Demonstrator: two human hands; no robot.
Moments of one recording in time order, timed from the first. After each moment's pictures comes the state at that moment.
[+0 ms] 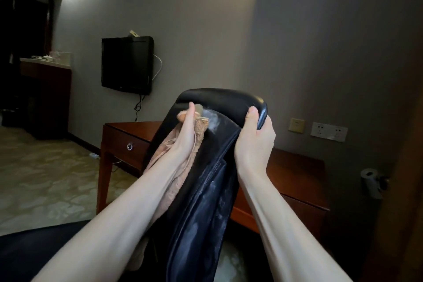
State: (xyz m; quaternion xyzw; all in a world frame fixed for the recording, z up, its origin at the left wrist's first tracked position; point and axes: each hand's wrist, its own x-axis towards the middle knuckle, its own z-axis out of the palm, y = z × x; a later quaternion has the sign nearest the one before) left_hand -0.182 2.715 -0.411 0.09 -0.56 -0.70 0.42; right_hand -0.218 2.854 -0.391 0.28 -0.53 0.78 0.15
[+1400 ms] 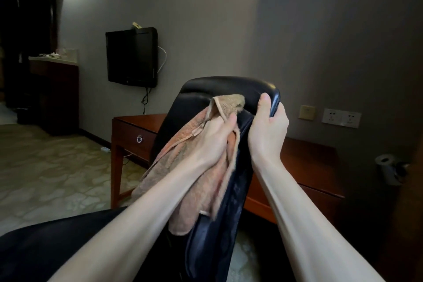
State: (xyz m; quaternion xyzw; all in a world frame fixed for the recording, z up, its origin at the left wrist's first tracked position) left_hand -0.179 2.750 -0.426 -0.01 -0.76 -0.48 0.43; right_hand -0.224 2.854 -0.391 0.28 -0.54 0.78 0.16
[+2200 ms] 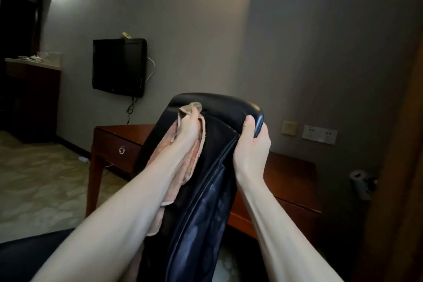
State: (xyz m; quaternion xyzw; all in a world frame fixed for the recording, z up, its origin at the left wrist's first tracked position) left_hand -0.226 2.692 -0.382 0.17 -0.62 -0.61 0.47; right_hand -0.229 2.853 -0.395 0.30 -0.53 0.78 0.15
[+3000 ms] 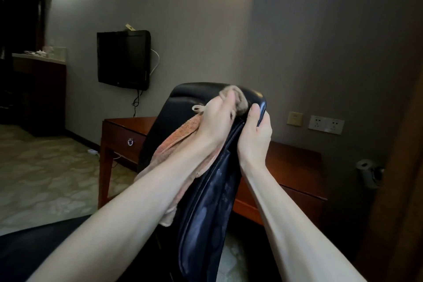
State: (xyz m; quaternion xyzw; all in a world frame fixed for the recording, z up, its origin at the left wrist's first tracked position) left_hand -0.200 2.761 -0.378 -0.03 -0.70 -0.47 0.53; right_hand -0.233 2.845 -0.400 0.31 -0.54 0.77 0.14
